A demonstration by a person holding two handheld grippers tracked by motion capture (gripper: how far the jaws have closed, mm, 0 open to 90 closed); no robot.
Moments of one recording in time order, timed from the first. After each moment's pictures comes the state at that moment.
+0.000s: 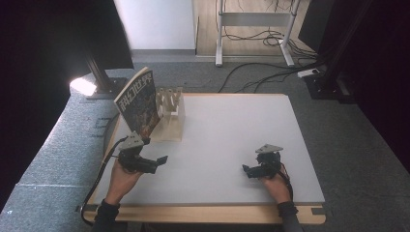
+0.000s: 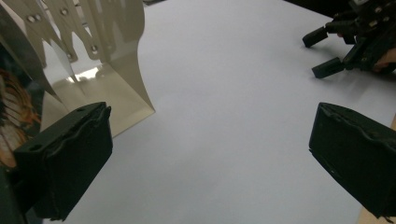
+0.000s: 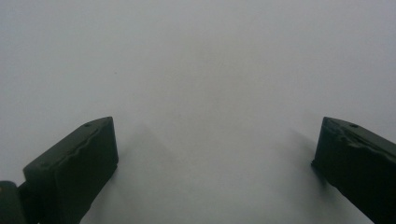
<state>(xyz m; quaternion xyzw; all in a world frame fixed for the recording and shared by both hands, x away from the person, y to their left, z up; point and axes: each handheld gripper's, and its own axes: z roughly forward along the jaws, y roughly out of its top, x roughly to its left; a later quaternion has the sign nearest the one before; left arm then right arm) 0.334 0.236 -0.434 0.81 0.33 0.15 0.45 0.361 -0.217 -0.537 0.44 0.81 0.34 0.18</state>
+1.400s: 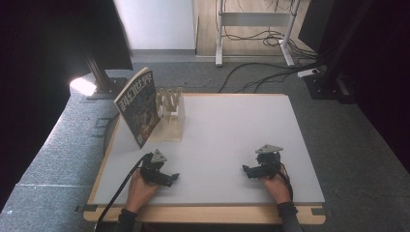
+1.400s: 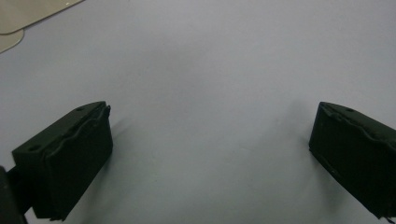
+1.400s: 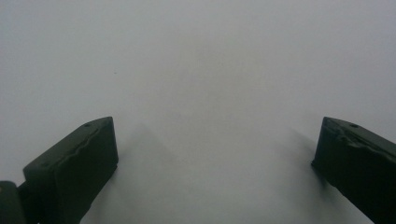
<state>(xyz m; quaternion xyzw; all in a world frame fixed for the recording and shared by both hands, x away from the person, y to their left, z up) 0.345 0.202 -0.529 0.86 0.36 0.13 0.33 0.360 -0.217 -0.537 0.44 0.81 0.34 0.18</state>
